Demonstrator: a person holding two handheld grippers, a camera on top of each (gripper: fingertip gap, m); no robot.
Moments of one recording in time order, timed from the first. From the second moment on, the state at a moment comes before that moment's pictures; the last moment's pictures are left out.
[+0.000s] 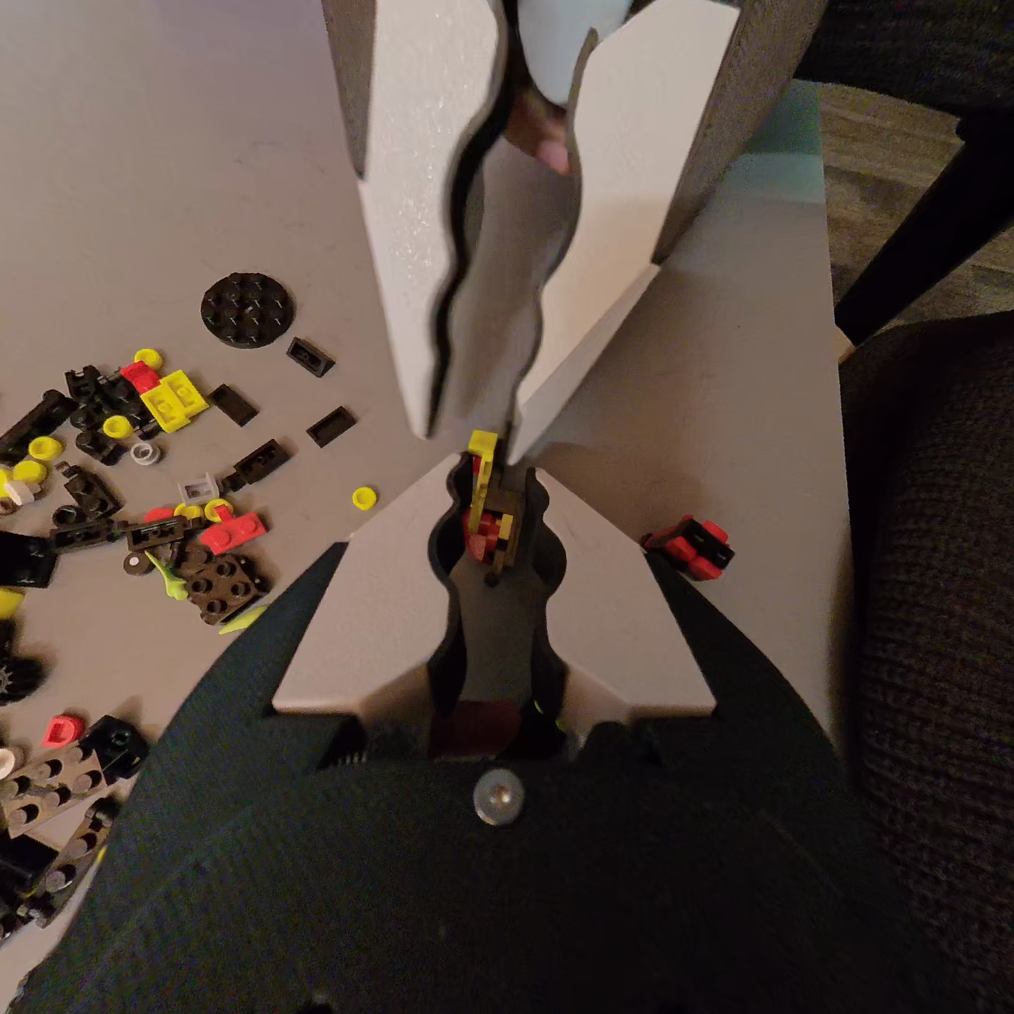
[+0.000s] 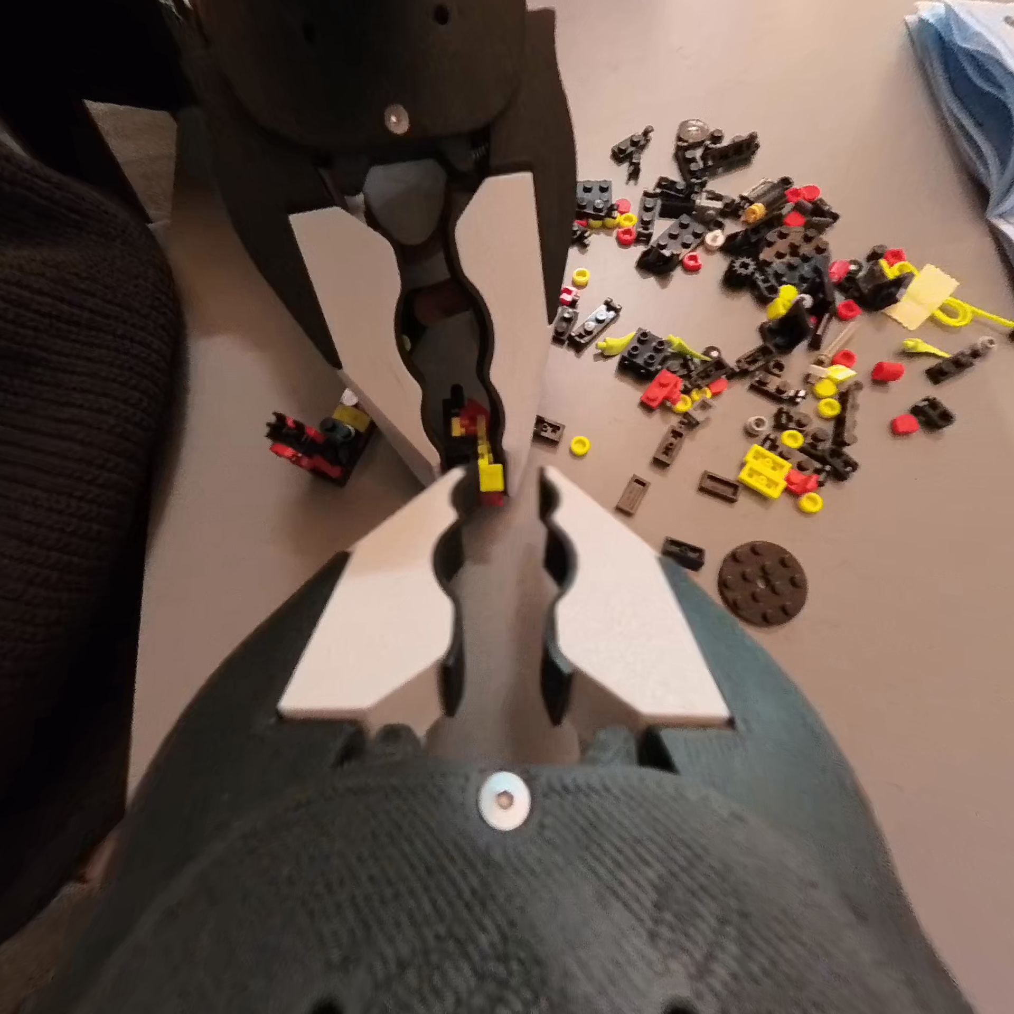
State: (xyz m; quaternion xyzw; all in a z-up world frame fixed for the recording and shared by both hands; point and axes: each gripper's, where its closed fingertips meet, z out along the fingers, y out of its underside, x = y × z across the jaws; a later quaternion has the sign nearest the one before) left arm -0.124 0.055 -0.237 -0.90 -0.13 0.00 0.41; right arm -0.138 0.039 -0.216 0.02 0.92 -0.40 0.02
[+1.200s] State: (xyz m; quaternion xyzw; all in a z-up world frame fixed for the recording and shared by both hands) left arm -0.083 0.044 -0.134 -0.60 -0.24 -0.55 0.53; right arm -0.092 0.027 -0.143 -0.13 0.84 -0.52 -0.08
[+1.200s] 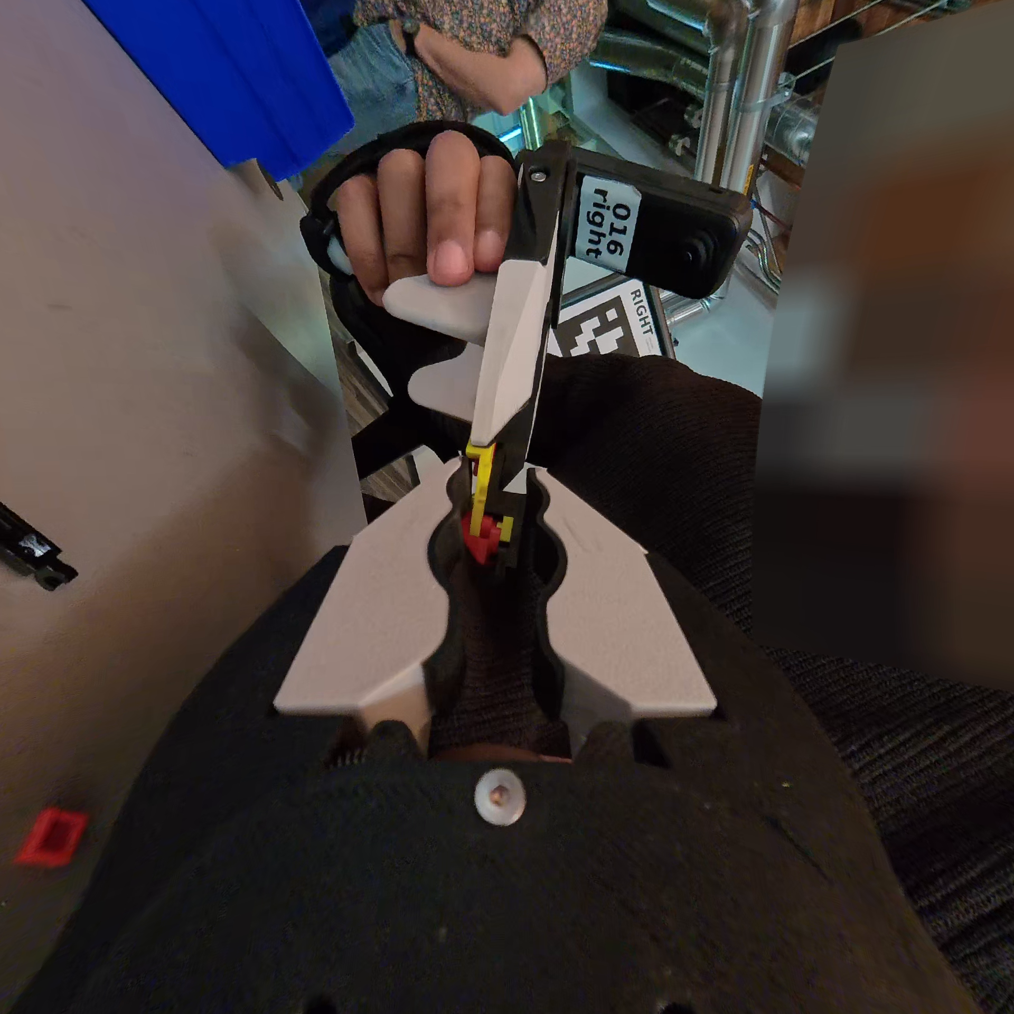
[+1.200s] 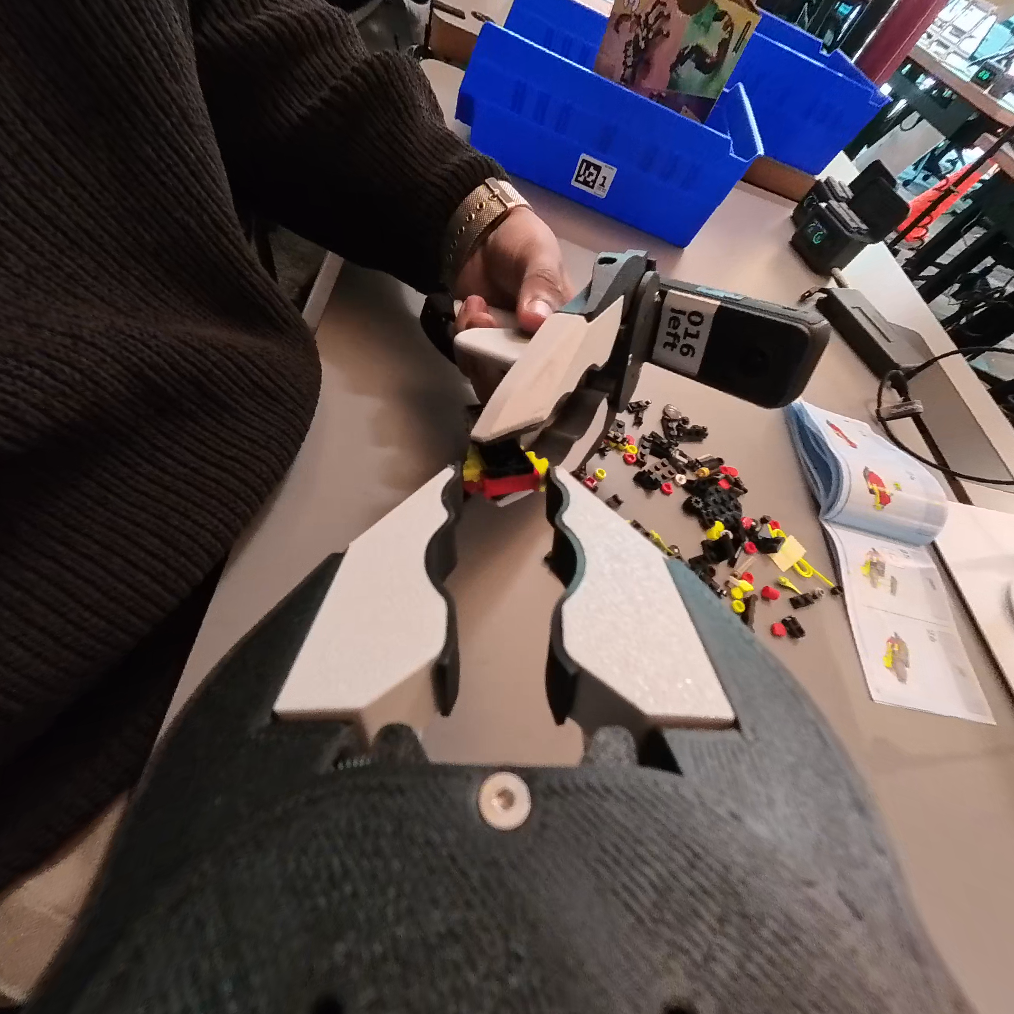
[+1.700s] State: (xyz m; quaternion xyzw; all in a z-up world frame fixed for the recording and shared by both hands) left arm -0.082 0.044 -0.136 -0.60 -0.24 -0.55 0.53; right arm -0.091 0.027 -0.145 -0.14 0.84 -0.51 -0.09
